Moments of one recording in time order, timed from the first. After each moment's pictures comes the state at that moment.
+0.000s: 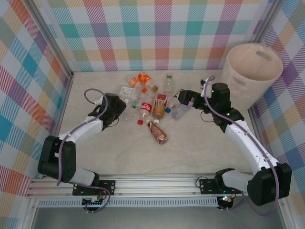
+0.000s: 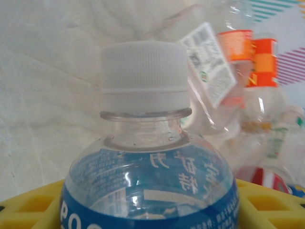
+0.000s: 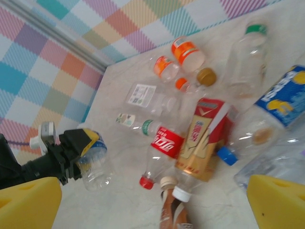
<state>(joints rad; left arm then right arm) -0.33 1.41 0.88 -0.21 -0.17 -1.06 0.32 1.18 0.98 -0.23 -0.43 0.57</state>
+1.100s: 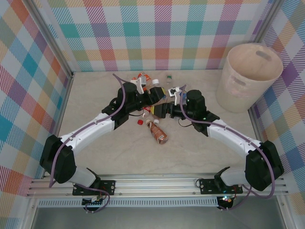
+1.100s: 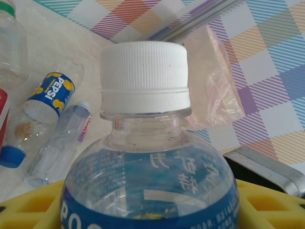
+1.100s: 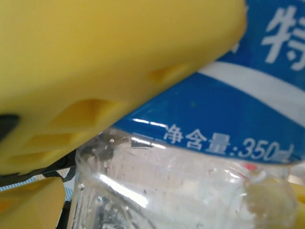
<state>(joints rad) -0.64 1.46 1.13 0.09 0.27 -0.94 0.58 1.34 0.89 0.17 -0.63 0.62</state>
